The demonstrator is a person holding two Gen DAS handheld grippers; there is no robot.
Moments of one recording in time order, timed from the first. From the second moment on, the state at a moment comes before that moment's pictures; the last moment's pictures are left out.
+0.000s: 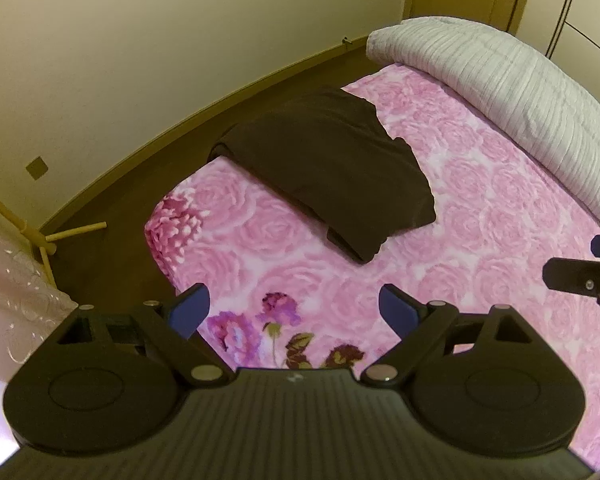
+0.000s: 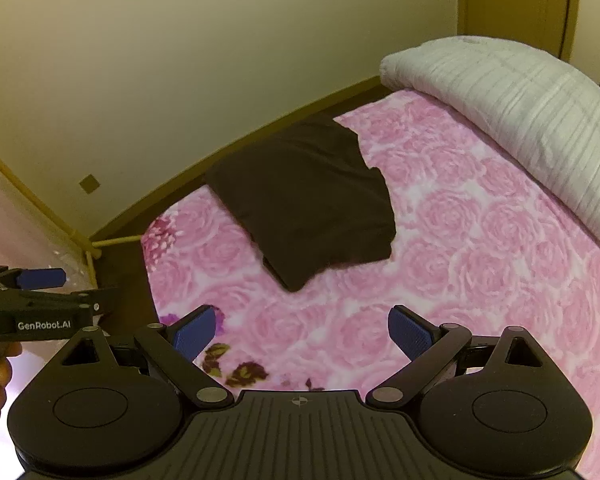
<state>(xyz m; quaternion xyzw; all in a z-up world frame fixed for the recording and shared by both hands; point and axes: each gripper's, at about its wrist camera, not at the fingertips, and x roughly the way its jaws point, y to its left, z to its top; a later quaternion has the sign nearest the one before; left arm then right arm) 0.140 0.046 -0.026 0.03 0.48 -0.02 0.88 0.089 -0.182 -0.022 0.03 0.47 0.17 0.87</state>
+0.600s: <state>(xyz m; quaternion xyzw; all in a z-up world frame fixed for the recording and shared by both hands) 0.140 0.040 -0.015 0.04 0.48 -0.03 0.88 0.092 -0.185 -0.014 0.04 0.48 0.18 0.86</state>
